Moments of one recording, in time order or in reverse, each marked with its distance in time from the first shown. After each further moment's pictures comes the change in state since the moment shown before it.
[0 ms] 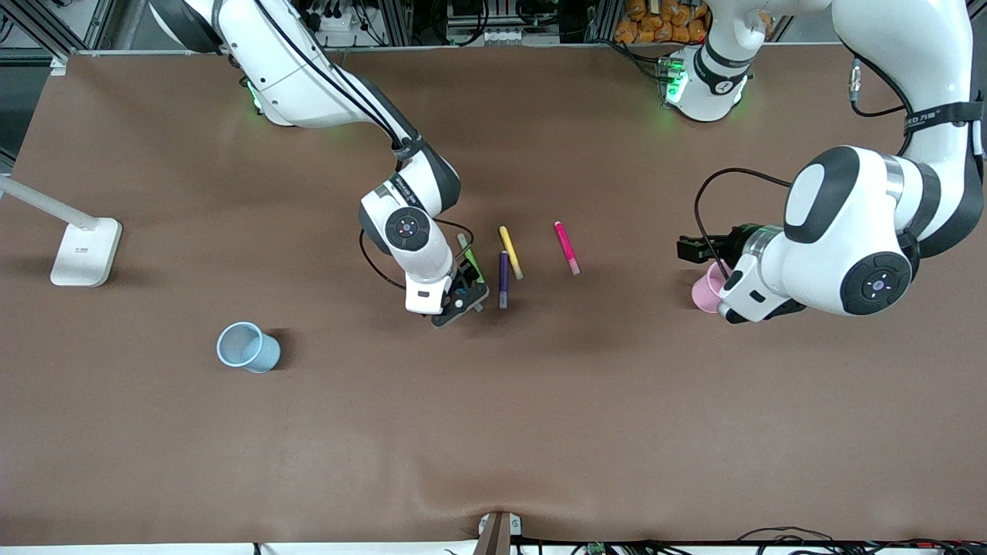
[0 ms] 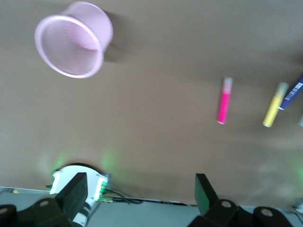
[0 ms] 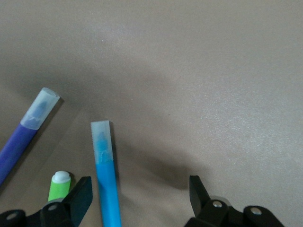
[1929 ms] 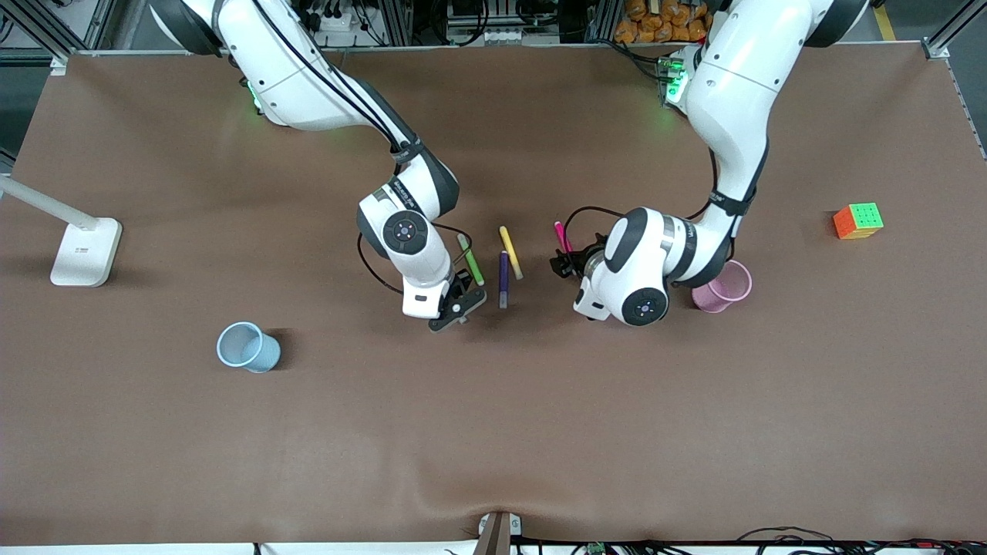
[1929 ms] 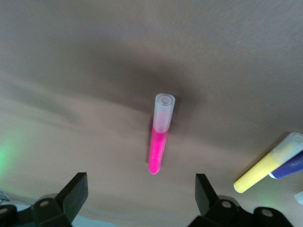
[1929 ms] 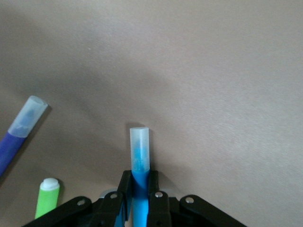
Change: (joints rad) left arm -0.265 0.288 -0.012 -0.188 -0.216 0.420 -0.313; right arm -0.003 0.008 -0.016 0.039 -0.013 -0.044 0.004
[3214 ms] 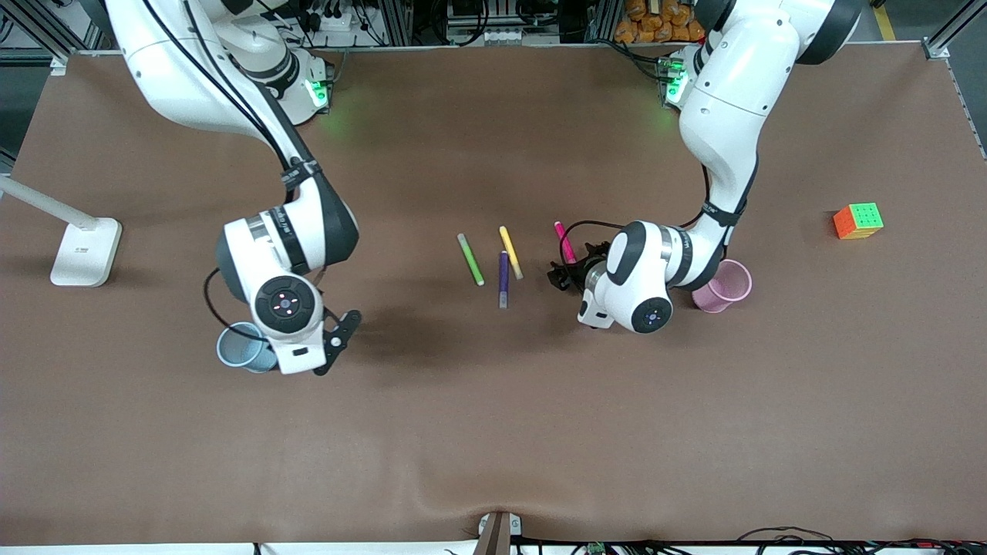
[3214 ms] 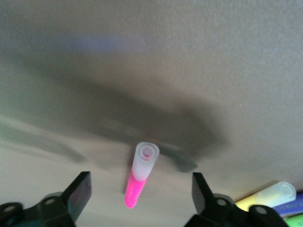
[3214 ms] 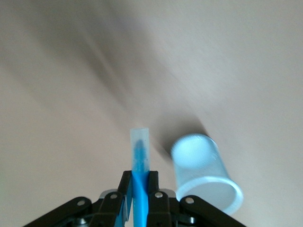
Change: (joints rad) left arm 0.007 0.067 0.013 0.001 -0.082 0.109 0.001; right arm -0.281 -0.078 -0.012 0.287 -0.344 -0.738 -0.658
